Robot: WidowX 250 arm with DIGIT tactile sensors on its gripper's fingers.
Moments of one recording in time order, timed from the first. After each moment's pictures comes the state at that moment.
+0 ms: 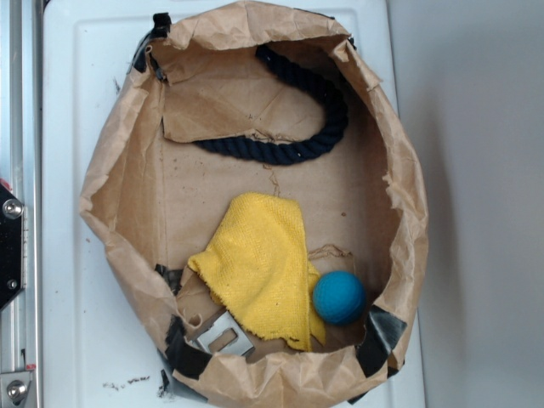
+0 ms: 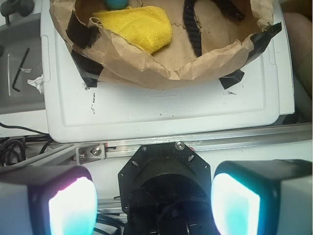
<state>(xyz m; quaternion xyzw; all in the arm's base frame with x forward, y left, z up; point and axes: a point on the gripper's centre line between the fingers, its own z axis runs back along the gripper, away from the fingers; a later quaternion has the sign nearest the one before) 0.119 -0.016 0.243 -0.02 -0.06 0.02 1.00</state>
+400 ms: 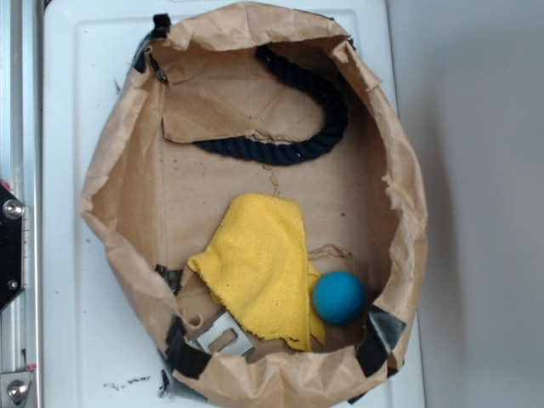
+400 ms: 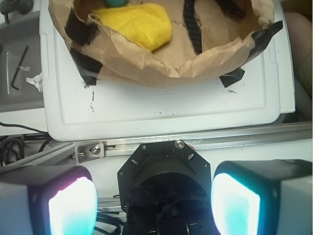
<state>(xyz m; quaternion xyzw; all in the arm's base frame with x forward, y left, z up) 0.118 -0.016 0.239 -0.02 -0.05 0.02 1.00</state>
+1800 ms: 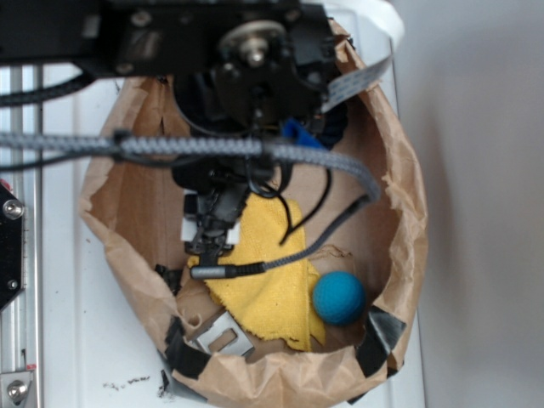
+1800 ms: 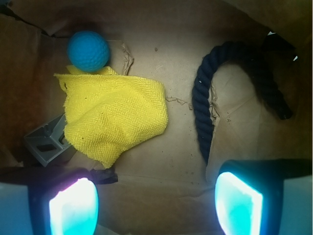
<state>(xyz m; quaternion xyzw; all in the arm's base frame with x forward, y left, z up) 0.260 0.049 0.153 -0.02 -0.05 -0.05 1.00</state>
